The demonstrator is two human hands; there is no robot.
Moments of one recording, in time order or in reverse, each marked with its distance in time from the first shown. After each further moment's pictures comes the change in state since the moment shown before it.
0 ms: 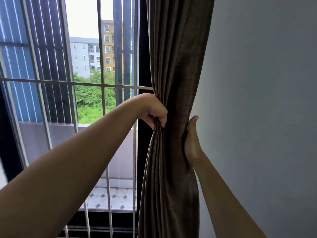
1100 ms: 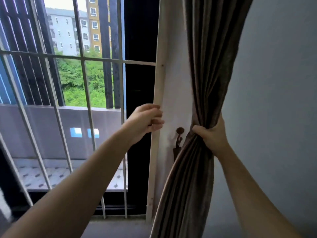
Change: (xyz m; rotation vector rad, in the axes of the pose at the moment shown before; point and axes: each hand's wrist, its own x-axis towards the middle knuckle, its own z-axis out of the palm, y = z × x) left_hand 0.033 -0.069 0.089 -1.015 0.083 0.208; right_hand -0.027 0.019 -0.084 -0.311 0.375 -0.266
